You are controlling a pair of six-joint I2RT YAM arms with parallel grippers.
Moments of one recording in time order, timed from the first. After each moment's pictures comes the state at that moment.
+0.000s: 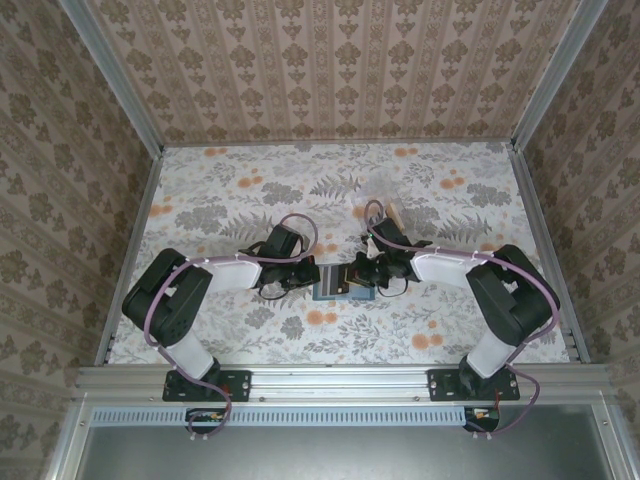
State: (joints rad) left arm -0.66 1.66 0.73 -0.05 0.38 -0.75; right arm 0.54 1.66 0.81 -0.16 -0.45 0.82
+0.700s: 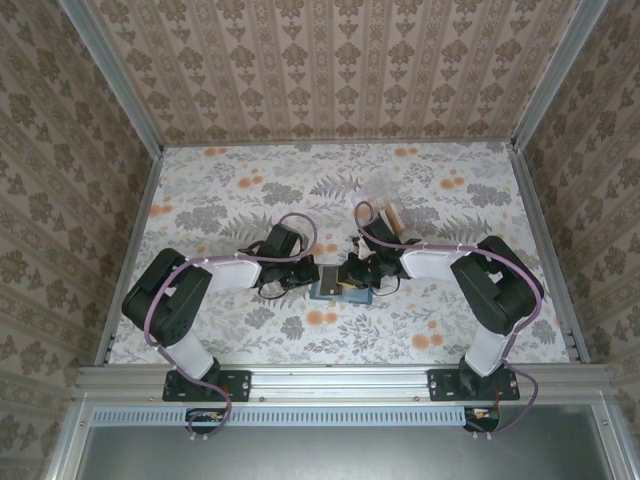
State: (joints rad) left arm -0.65 1.66 0.73 -0.05 0.37 -0.75; right arm 0.58 1.76 0.87 -0.13 -0.50 0.84
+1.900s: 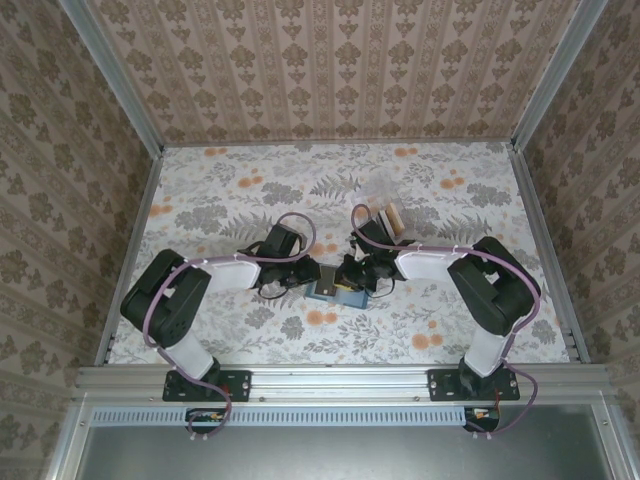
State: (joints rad) left arm -0.65 1.65 0.72 -0.03 0.34 -0.77; right arm 0.63 1.77 0.89 -0.14 -0.44 0.97
